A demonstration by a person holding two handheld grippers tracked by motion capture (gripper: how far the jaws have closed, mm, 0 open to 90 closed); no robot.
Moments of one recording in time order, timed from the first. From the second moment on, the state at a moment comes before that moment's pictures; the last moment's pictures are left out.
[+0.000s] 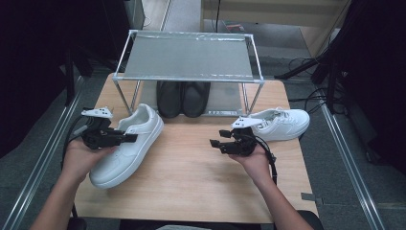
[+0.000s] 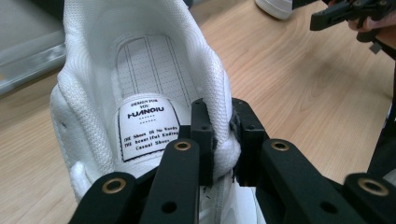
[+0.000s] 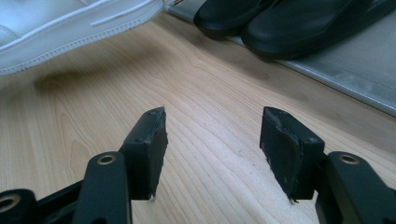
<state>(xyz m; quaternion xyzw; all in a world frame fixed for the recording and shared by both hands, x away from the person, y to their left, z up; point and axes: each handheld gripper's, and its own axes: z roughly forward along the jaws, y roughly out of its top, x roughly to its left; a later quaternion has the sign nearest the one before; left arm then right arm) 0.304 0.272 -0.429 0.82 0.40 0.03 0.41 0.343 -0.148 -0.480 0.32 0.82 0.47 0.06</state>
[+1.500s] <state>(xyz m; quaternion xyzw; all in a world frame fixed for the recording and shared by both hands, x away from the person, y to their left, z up) 0.337 0.113 -0.475 0.90 0.24 -0.05 0.37 0.312 -0.180 -0.486 0.36 0.80 0.47 0.10</state>
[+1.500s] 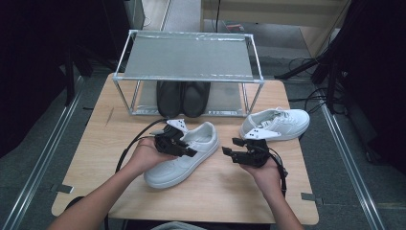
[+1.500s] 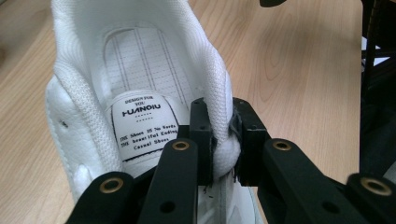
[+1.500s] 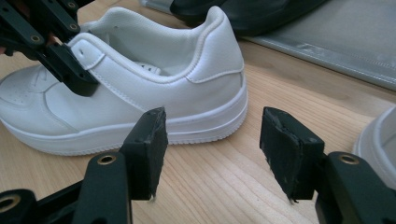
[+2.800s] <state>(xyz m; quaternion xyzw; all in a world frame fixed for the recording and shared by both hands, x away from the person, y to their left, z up) 0.291 0.153 -0.458 0.88 0.28 -0.03 0.39 0.331 -0.135 -0.482 0.30 0.83 0.47 0.05</state>
